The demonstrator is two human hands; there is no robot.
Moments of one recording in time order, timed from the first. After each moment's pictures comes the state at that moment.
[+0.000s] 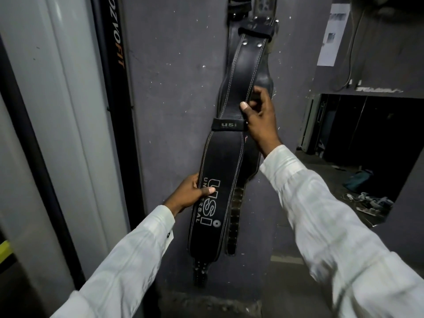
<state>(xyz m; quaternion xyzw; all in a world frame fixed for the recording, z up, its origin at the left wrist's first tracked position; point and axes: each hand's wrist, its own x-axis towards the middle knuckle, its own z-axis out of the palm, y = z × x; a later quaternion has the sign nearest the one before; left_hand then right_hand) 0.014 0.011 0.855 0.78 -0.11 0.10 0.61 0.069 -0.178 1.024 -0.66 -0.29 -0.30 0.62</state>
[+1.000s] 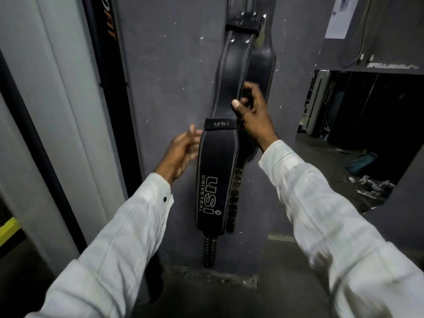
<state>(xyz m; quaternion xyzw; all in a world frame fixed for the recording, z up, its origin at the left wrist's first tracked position) 0.023 0.013 0.891 0.63 -0.06 0.11 0.76 0.069 -0.187 0.981 -0.70 -0.32 -0.20 0.60</state>
